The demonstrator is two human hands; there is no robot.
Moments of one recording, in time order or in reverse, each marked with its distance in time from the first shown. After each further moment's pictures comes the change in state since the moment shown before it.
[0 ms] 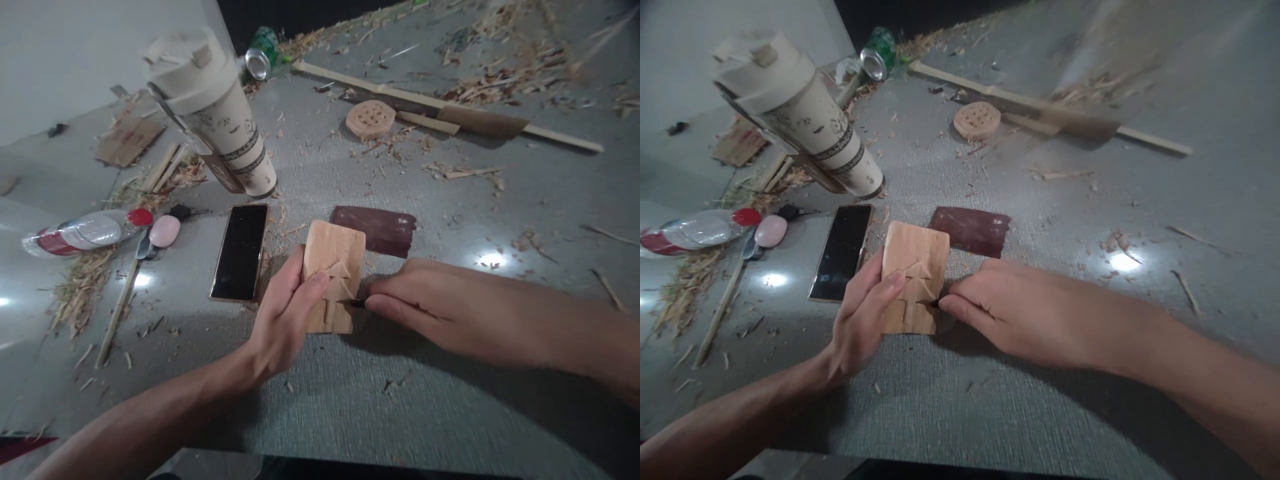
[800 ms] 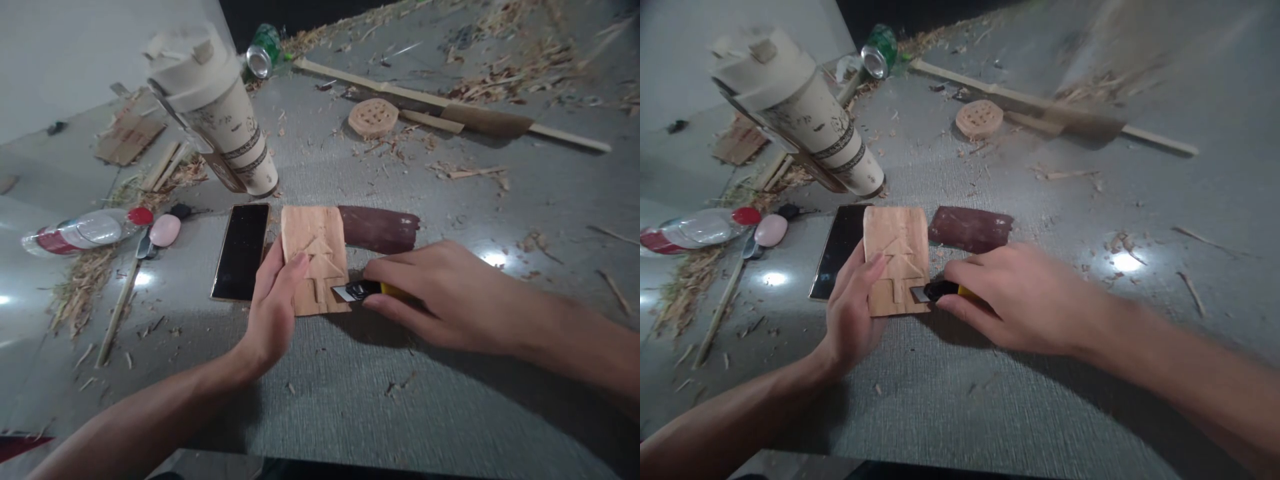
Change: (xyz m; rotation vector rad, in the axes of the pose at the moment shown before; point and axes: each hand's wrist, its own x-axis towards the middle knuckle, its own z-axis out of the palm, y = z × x) left_hand 0.009 -0.016 -0.002 -0.216 0.127 0.037; right_hand 0.001 0.019 0.007 -0.257 0.194 -0.204
